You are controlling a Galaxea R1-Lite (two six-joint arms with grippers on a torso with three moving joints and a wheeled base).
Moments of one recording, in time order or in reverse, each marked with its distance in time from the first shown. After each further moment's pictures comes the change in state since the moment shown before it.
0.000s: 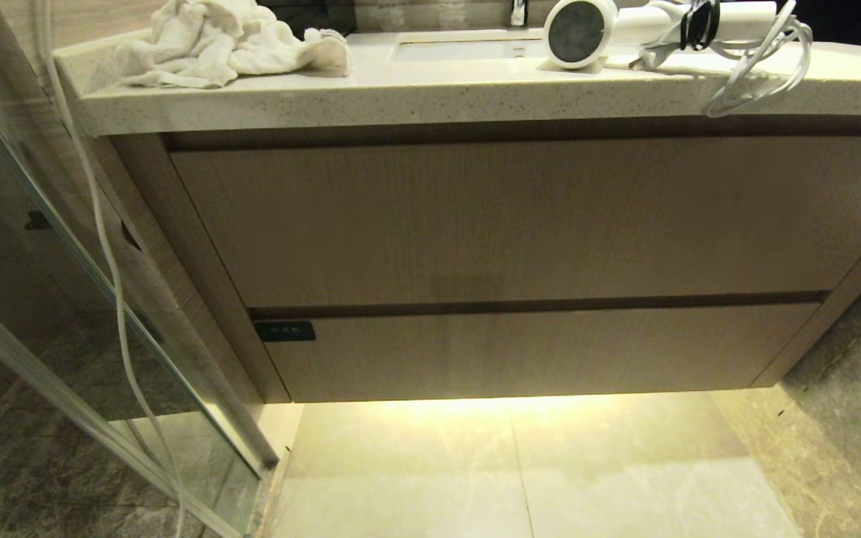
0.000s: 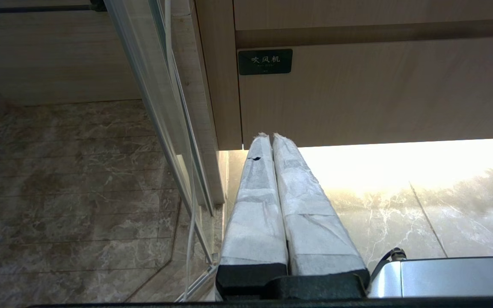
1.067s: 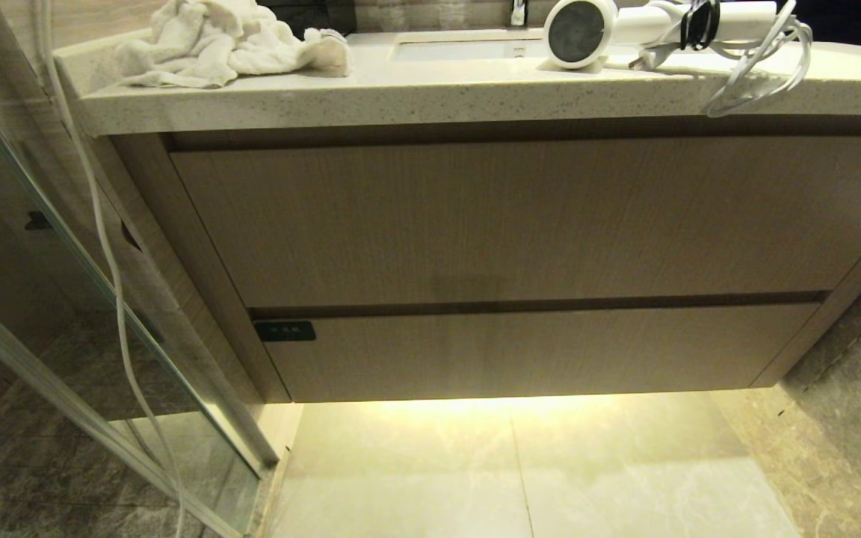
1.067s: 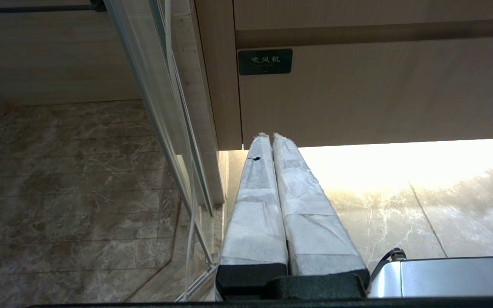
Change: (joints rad) left arm 0.000 0.000 0.000 0.000 0.000 0.000; right arm 0.000 0.000 0.000 0.001 0.004 -0.005
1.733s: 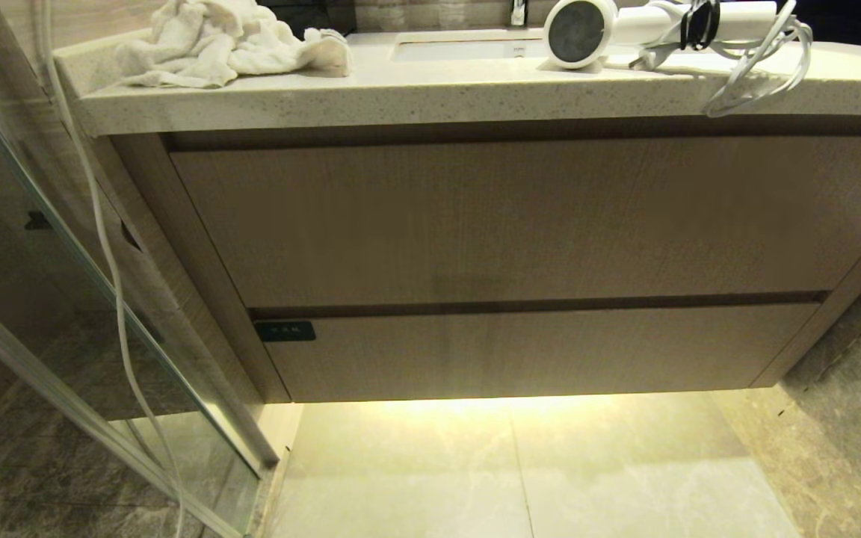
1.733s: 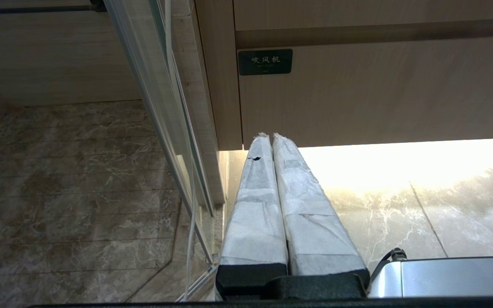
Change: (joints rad) left arm 0.000 0.000 0.000 -0.001 0.000 0.001; right arm 0.000 0.000 0.000 0.000 0.000 0.000
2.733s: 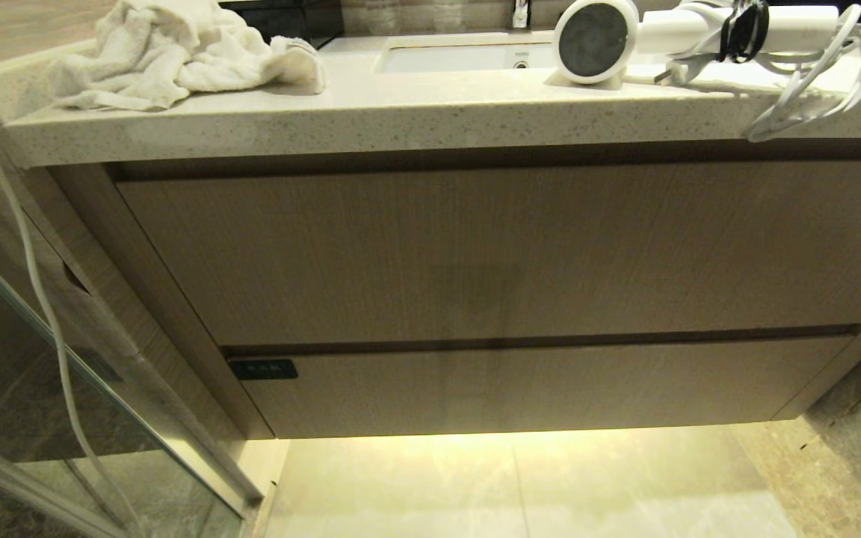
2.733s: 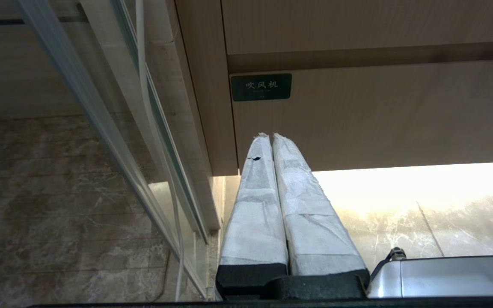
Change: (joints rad) left arm 0.002 0.000 0.000 0.001 -0.001 -0.001; right arm 0.002 0.000 0.000 0.000 0.000 0.000
